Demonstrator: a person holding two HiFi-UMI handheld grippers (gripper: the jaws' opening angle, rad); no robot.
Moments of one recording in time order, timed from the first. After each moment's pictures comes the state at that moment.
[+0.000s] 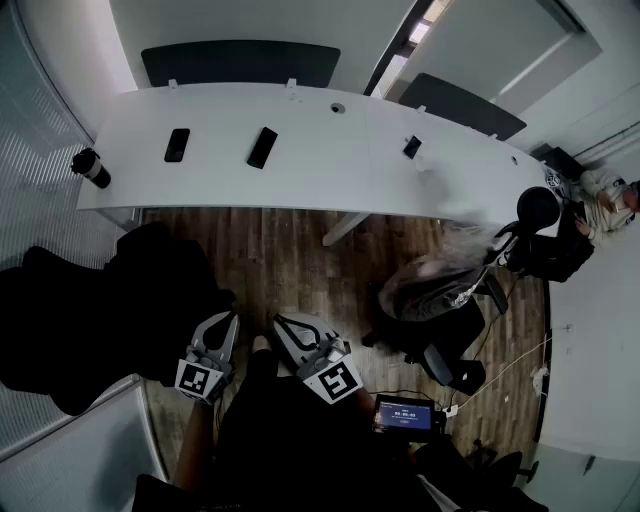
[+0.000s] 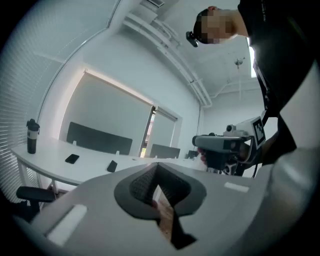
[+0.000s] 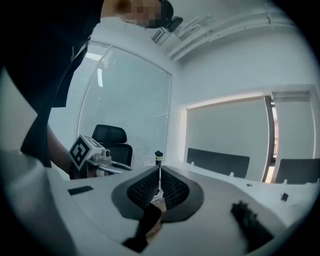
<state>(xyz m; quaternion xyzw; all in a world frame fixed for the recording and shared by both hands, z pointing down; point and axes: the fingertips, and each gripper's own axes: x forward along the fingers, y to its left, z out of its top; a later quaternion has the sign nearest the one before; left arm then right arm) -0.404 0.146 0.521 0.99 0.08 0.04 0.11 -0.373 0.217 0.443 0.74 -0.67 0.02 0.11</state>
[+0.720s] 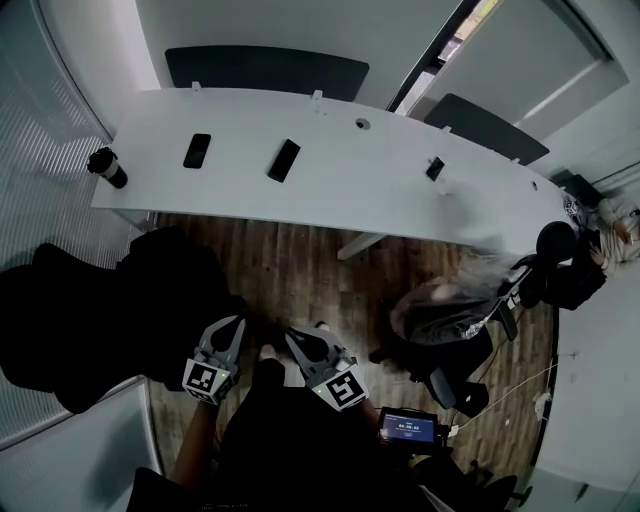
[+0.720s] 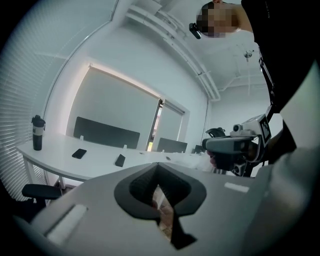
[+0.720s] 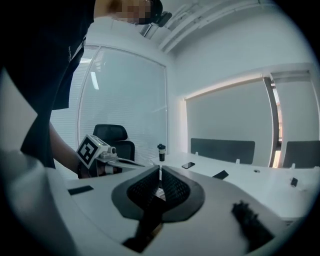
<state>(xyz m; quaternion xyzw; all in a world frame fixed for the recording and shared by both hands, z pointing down) -0.384 0.106 0.551 0.99 0.05 0.09 0.11 -0.358 0.195 0.486 0.73 -0.67 0.08 0.08</state>
